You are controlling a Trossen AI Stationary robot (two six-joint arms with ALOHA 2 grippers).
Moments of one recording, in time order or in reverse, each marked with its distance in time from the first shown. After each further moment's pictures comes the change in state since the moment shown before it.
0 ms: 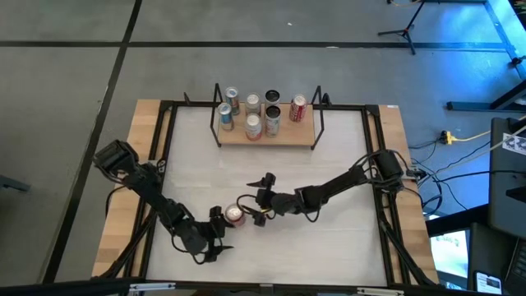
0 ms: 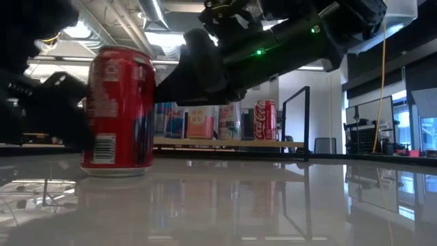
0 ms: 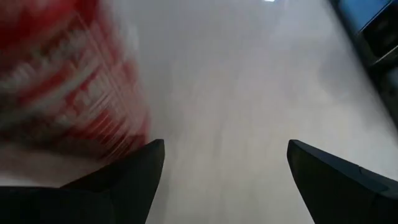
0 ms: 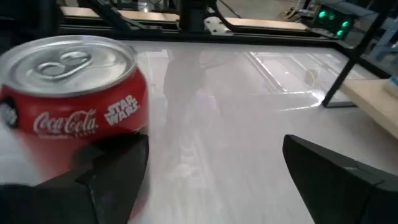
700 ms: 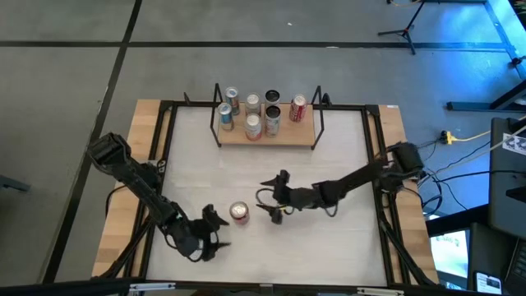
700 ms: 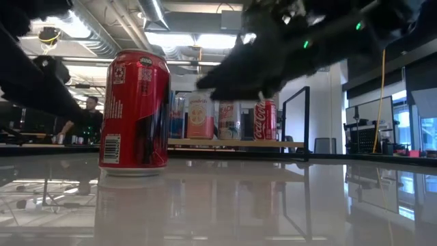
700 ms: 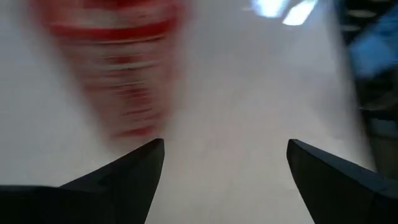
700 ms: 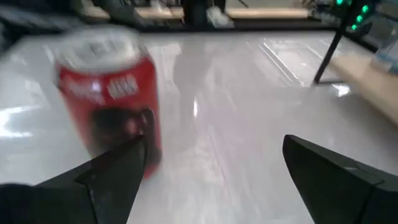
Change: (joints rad) left arm -0.048 -0.118 0.012 -0.187 -0.108 -0.266; right arm 0.009 -0.213 -0.248 0.046 -0.076 0.065
